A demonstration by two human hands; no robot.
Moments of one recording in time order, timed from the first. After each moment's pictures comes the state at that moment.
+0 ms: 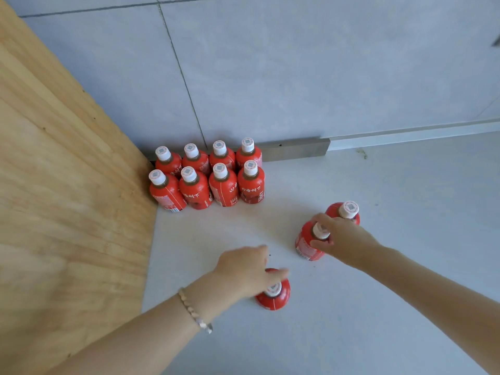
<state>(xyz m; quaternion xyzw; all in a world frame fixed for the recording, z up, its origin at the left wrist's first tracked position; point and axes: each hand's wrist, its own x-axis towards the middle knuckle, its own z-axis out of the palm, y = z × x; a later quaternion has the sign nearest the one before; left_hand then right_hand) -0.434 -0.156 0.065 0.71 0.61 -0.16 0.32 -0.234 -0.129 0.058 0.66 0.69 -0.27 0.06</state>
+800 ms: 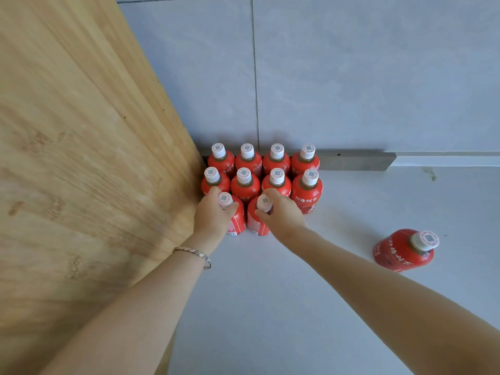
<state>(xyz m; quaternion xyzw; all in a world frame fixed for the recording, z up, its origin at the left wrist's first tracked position) -0.579 -0.075 0.029 0.49 0.77 0.28 0.29 -0.435 -0.058 0.033 0.61 0.68 -0.37 -0.16</state>
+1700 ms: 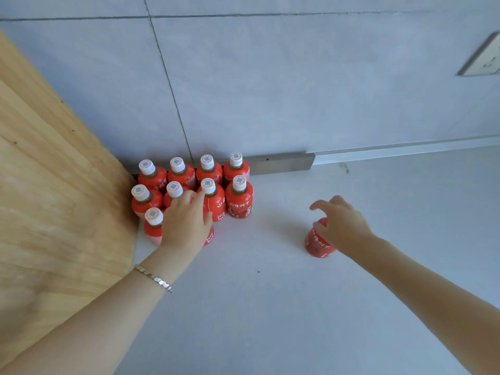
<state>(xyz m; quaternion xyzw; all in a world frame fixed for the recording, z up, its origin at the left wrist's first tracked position) -0.509 -0.071 0.043 0.72 0.68 0.14 0.06 -0.234 -0.093 0.078 0.74 0.65 -0.20 0.01</state>
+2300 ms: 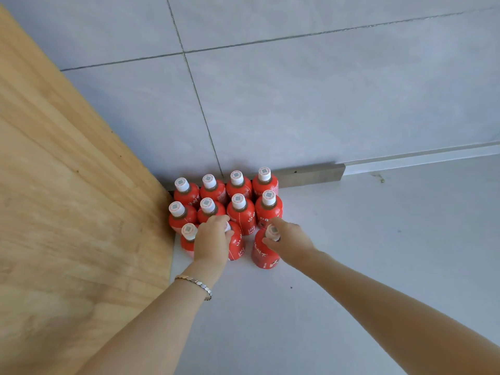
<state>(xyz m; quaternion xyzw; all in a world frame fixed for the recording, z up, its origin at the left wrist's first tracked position) -0.521 -0.066 0.033 0.65 0.72 0.17 0.17 -0.353 -0.069 0.043 0.66 0.64 -0.38 -0.10</state>
